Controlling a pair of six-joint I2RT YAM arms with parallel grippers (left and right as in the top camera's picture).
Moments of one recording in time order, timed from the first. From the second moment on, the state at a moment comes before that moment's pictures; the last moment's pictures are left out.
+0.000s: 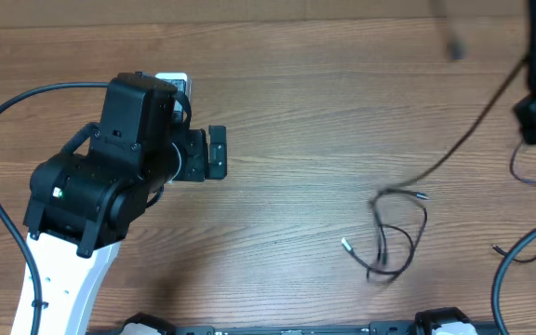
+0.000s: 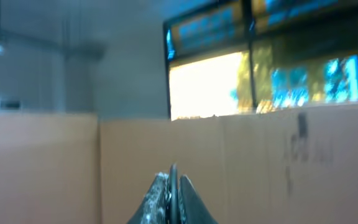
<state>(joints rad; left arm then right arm) -0.36 1.29 1.70 -1.31 -0.04 -0.32 0.14 1.09 1.86 -0.24 -0.37 0.31</state>
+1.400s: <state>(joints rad) -0.36 1.29 1.70 -1.31 -0.04 -0.32 -0.44 1.75 1.86 -0.48 0.82 0.36</state>
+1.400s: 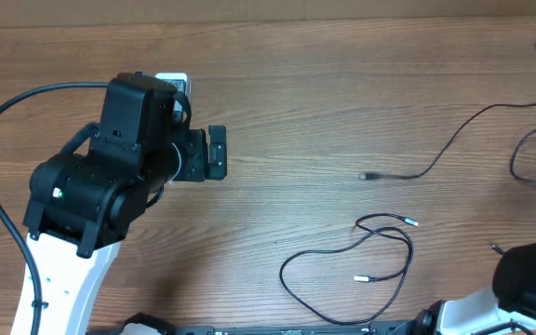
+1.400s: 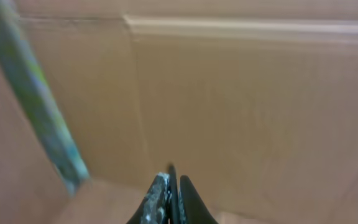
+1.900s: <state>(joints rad) -0.36 1.29 1.70 -1.31 -0.04 -0.32 -0.81 1.75 1.86 -0.55 0.39 0.71</state>
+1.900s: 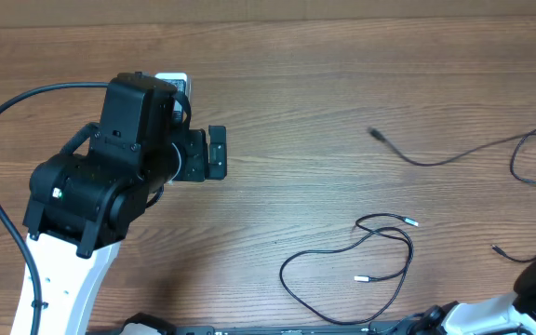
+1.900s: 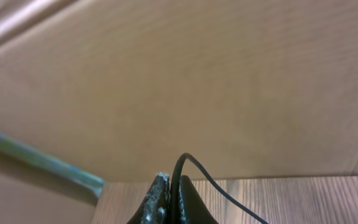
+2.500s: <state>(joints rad) -0.36 1.29 1.70 -1.31 -0.04 -0.32 -0.92 1.66 1.96 -0.47 0.15 0.62</state>
